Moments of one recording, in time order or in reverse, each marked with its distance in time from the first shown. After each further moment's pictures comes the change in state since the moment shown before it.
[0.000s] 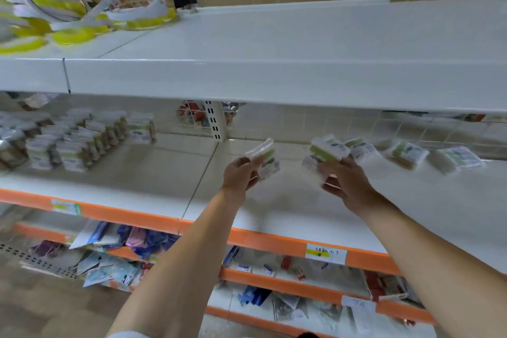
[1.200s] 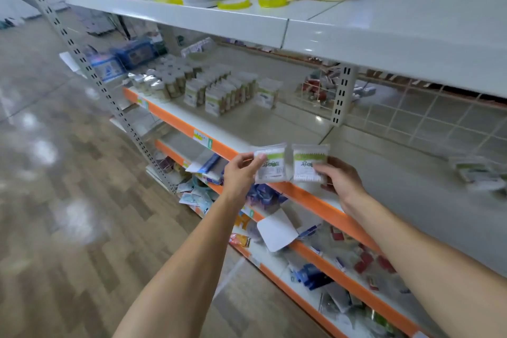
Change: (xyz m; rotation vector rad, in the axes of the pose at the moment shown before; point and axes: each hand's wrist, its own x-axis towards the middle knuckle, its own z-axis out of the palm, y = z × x) left_hand -0.128 0.009 -0.214 -0.038 0.482 0.240; right_hand -0.051 0.066 0.225 -0.281 -0.407 -0.028
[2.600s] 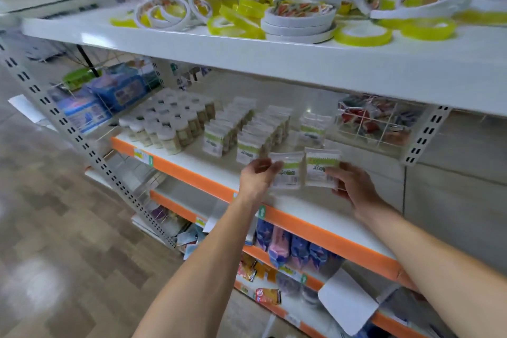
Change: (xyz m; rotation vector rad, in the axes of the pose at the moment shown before) left_hand 0.251 0.052 -0.105 0.144 -0.233 -0.033; right_hand 0.160 -0.028 0.184 0.011 0.230 -0.013
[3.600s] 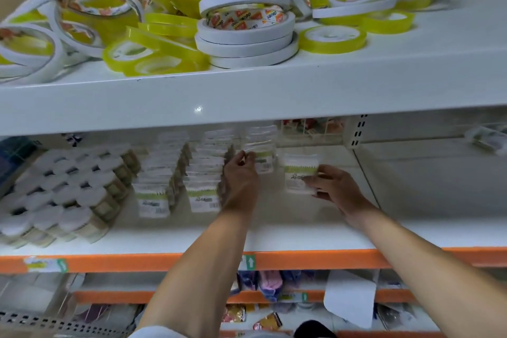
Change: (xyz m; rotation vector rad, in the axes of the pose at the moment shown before) left_hand 0.133 -0.011 0.069 0.237 -0.012 0.045; right_hand 0.002 0.012 -0.002 0.042 0.177 -0.063
